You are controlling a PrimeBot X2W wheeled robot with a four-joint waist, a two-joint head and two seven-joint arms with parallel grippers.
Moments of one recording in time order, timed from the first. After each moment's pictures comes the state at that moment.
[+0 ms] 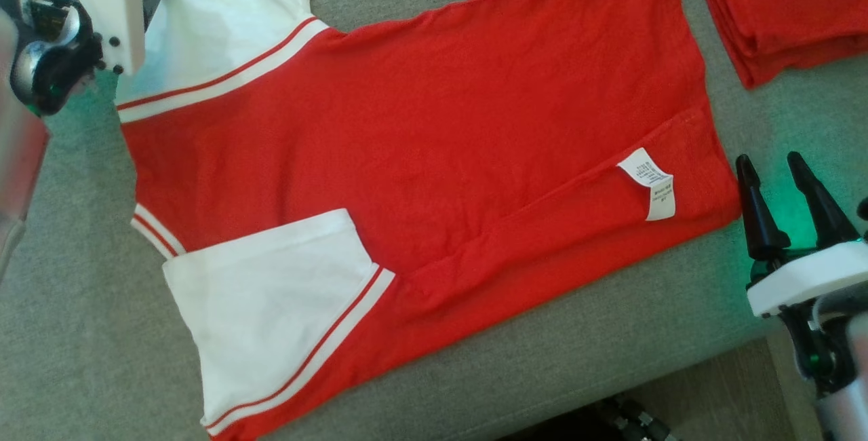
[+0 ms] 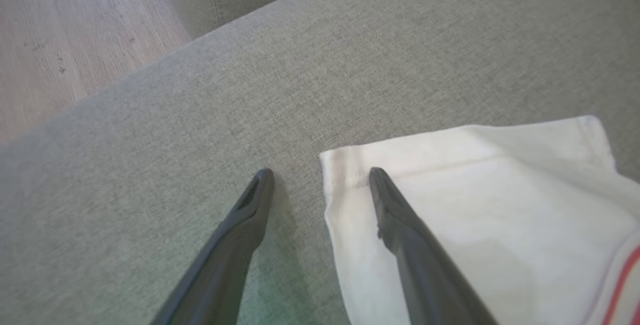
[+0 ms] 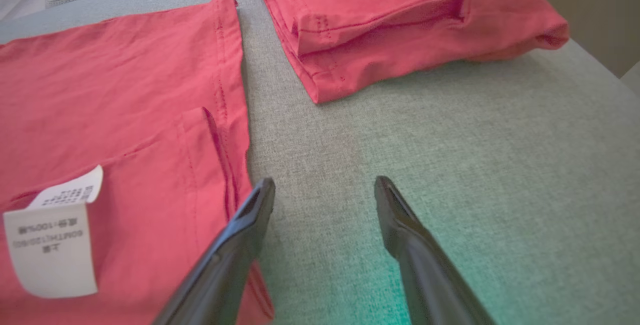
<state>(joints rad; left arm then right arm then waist) -1.13 0.51 -0.65 0.64 -0.70 -0.12 0.70 -0.16 -0.32 0.06 0.21 0.46 0.13 -0.02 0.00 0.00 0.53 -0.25</state>
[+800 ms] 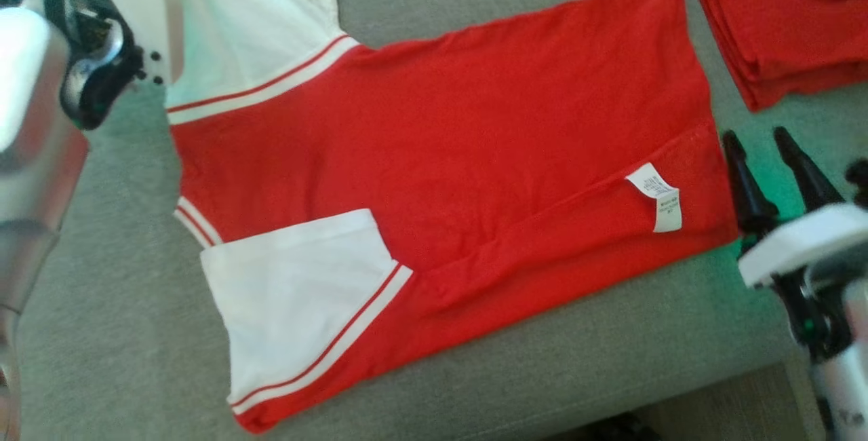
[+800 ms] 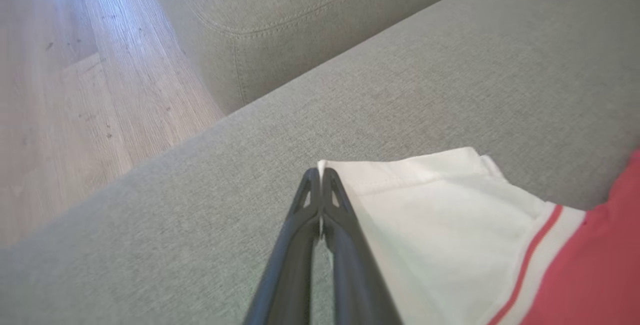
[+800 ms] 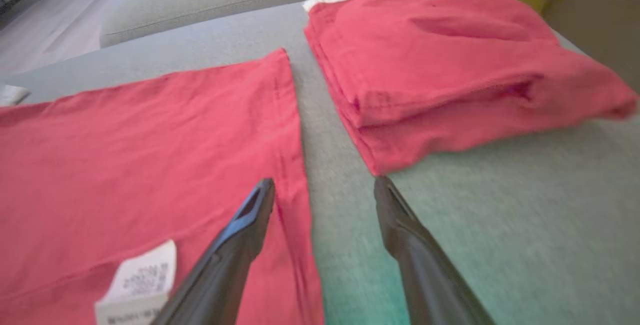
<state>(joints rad) -1.12 0.48 -0.72 0.64 -0.69 -0.12 0.54 -0.22 -0.32 0.08 0.22 0.49 0.13 0.05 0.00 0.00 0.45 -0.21</state>
